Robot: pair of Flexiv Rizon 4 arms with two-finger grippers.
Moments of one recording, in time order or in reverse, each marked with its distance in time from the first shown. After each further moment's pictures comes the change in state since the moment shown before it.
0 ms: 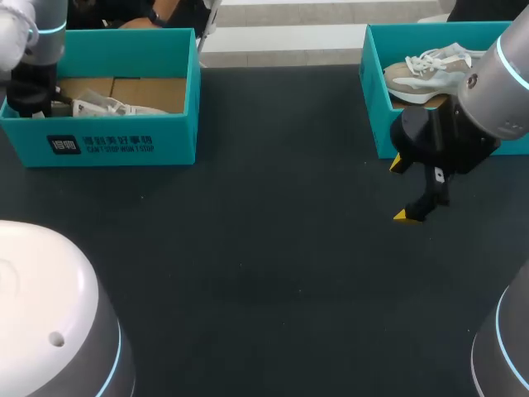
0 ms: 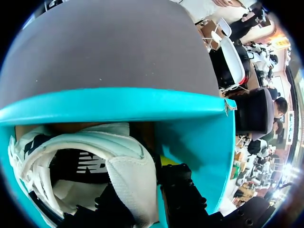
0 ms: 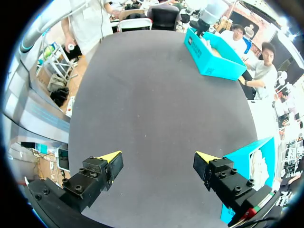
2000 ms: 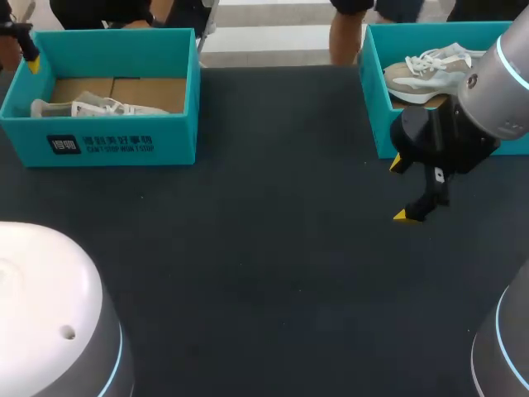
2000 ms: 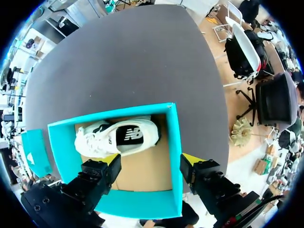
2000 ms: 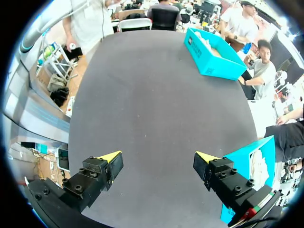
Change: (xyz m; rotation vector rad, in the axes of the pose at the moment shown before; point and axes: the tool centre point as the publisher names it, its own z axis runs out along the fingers) left arm 0.041 0.005 -0.140 -0.048 -0.414 0.074; right arm 0.000 0.000 0.000 0.000 0.000 0.000
